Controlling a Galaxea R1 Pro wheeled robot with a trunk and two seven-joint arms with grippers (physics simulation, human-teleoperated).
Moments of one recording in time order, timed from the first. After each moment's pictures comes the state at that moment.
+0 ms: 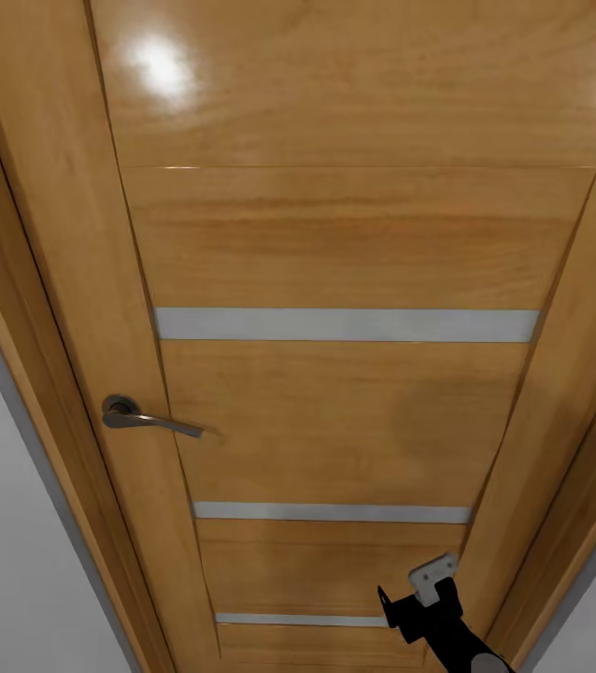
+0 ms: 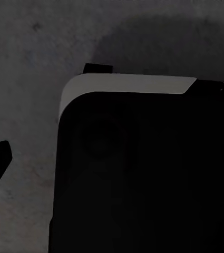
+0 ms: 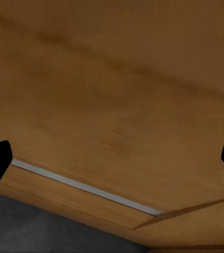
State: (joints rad) left arm 0.00 0.00 0.01 -0.15 0.10 -0.04 0.00; right arm 0.00 -0.22 0.37 -1.48 -0.07 0.39 -0.12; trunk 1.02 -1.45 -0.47
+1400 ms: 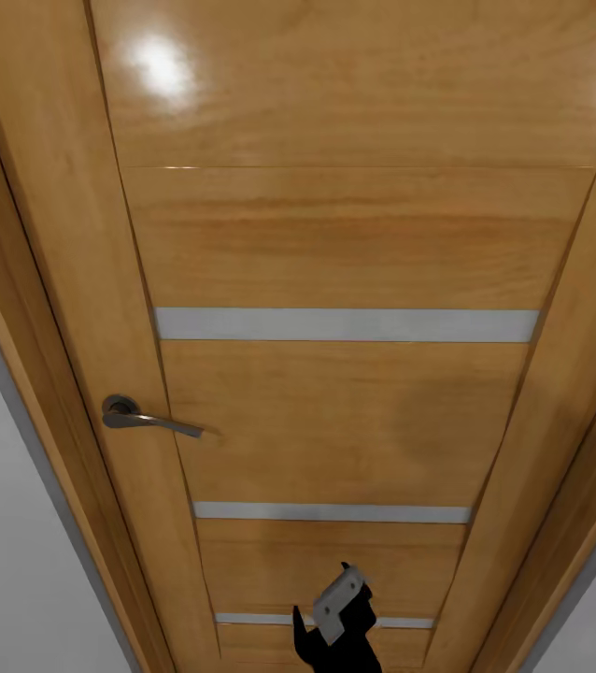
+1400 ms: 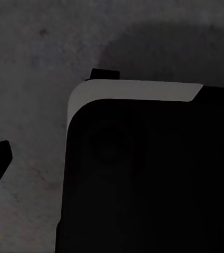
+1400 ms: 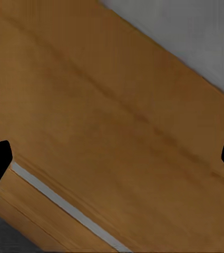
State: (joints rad) left arm 0.00 0.01 0.01 -0.16 0.10 -0.04 0.01; right arm 0.00 -0.09 0.76 -1.57 0.23 0.45 -0.33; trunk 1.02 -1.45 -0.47
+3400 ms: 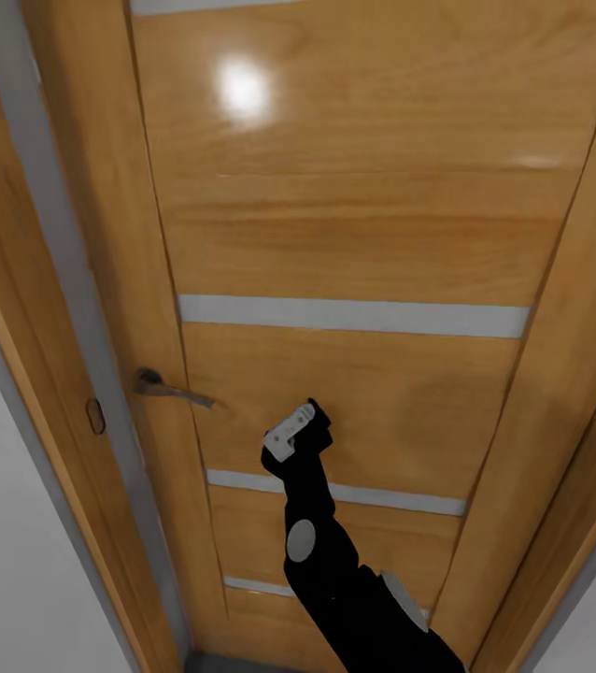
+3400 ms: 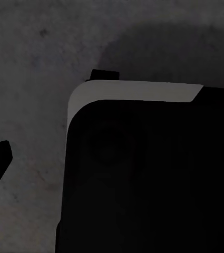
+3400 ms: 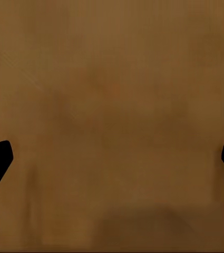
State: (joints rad) left arm 0.00 0.01 0.01 -0.16 0.10 -0.04 0.01; right arm -0.45 0.17 0.73 -1.55 0.59 0.67 -0.22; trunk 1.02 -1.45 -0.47
